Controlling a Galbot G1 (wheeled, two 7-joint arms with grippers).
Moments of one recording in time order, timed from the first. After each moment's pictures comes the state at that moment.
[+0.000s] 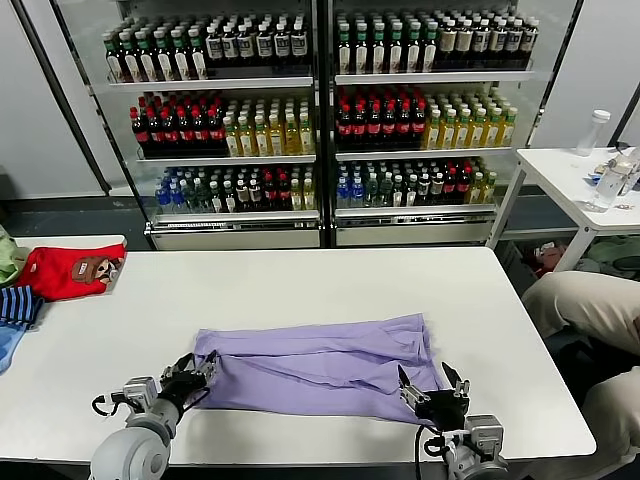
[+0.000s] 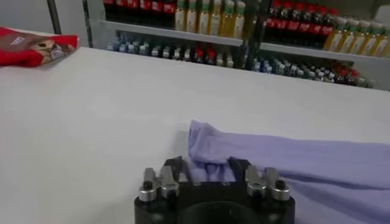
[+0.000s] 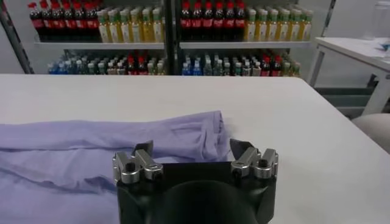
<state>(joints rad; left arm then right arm) 1.35 -1.21 -0.54 -1.92 -0.57 0.54 -0.17 -1.56 1.18 0.34 2.30 0.37 -0.51 0.34</state>
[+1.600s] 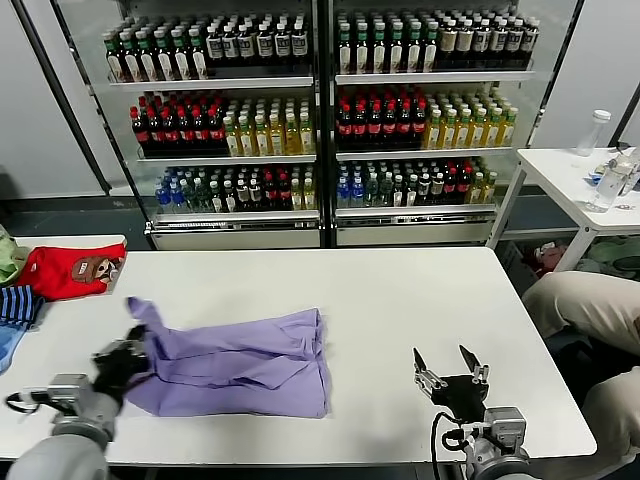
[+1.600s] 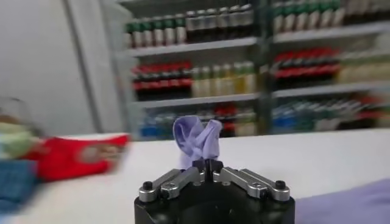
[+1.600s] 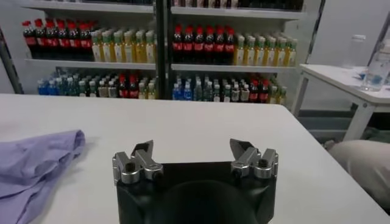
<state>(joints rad) 1.47 -1.17 -0.71 -2.21 -0.49 0.53 -0.12 -1.57 1.15 0.42 2.35 0.37 -0.49 0.32</state>
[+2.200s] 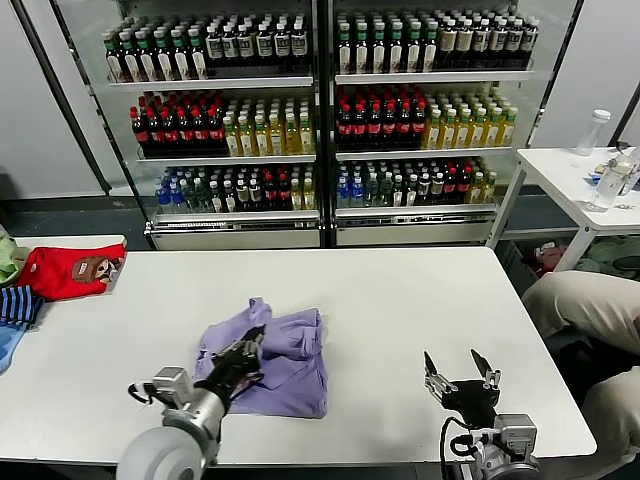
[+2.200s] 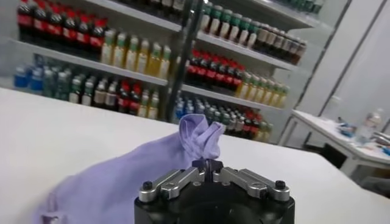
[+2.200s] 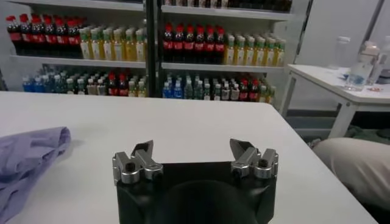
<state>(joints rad) 1.34 -1.31 -0.37 -2.19 -0.62 0.57 -0.19 -1.62 1.17 0.46 2.36 0.35 -0.48 0.32</state>
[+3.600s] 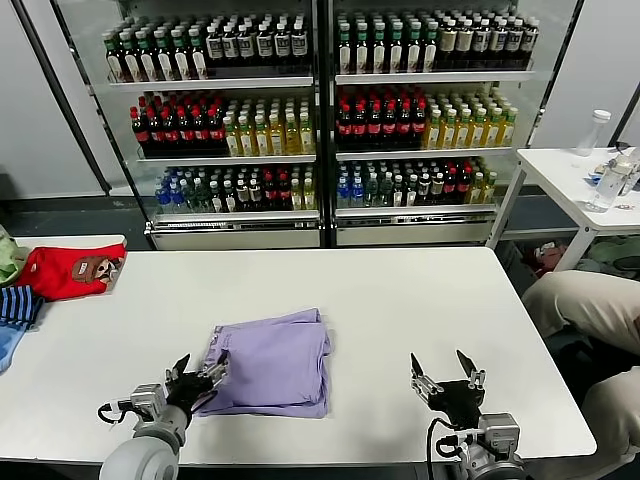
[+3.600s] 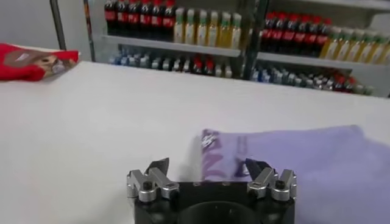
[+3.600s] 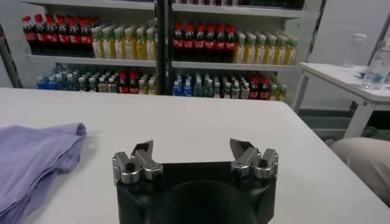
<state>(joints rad) 1.40 -1.27 -0.54 -1.96 -0.48 0.50 -0.17 -1.58 1.17 0.39 2.33 0.33 -0.48 0.32</state>
